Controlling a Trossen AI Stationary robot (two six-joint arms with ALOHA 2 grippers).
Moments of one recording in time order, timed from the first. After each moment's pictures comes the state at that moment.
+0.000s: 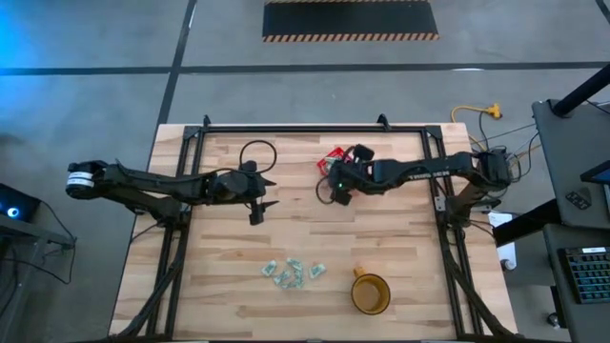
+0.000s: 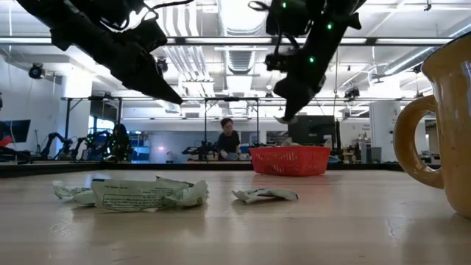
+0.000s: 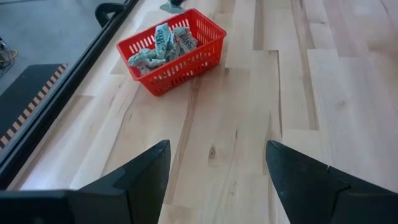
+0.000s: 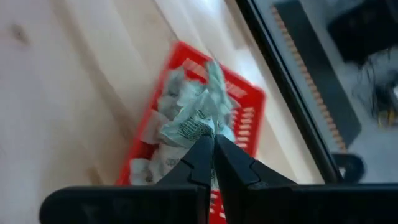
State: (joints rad) left arm 0.05 1.10 0.56 0.01 -0.21 0.06; right arm -0.10 1.66 1.15 -0.61 0.60 0.19
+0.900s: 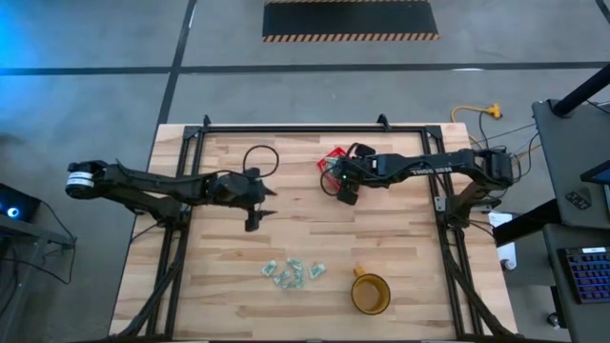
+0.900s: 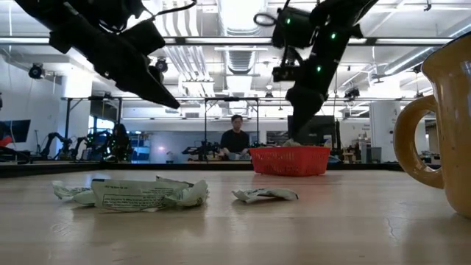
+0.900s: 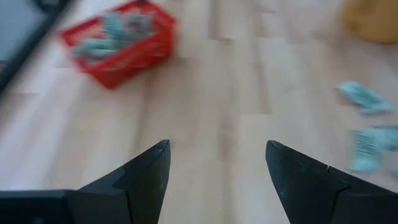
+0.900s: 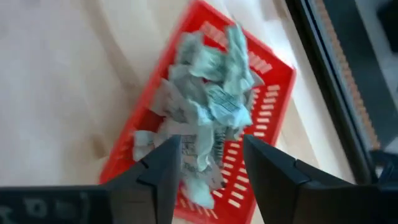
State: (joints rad) left arm 0.05 1.10 0.55 -0.02 -0.05 0.06; right arm -0.17 1.62 1.08 -0.60 0.42 0.09
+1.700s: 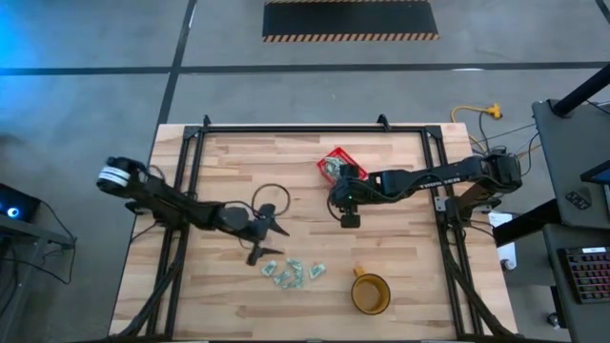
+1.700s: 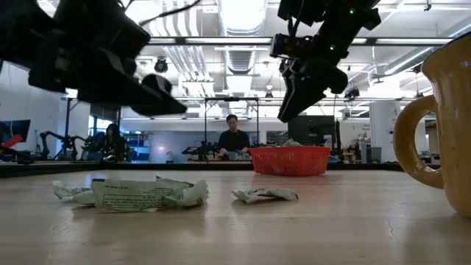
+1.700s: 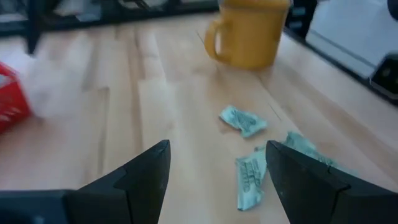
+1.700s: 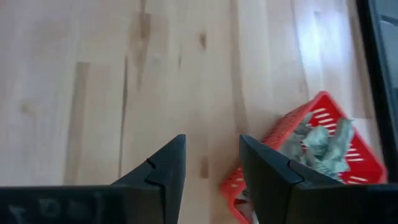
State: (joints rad) left arm -0.23 1.45 0.37 0.76 0.04 0.03; right arm 0.00 1.57 1.03 -0.43 0.24 -0.13
